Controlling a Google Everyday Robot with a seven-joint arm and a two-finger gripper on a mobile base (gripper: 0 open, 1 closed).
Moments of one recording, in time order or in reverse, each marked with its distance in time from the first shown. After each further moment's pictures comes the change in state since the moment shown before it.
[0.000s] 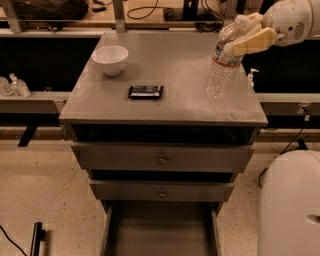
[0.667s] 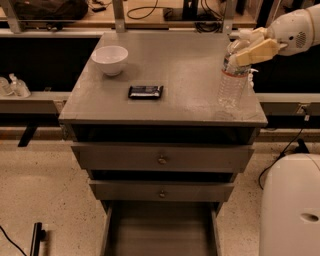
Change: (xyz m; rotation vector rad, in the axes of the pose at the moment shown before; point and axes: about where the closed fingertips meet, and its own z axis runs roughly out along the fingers) arm 0.048 -0.016 -0.016 0.088 0.117 0.138
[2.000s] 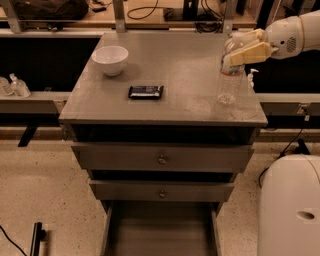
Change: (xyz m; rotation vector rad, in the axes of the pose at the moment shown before) arm 0.012 -0.029 0.009 0.064 -0.038 0.023
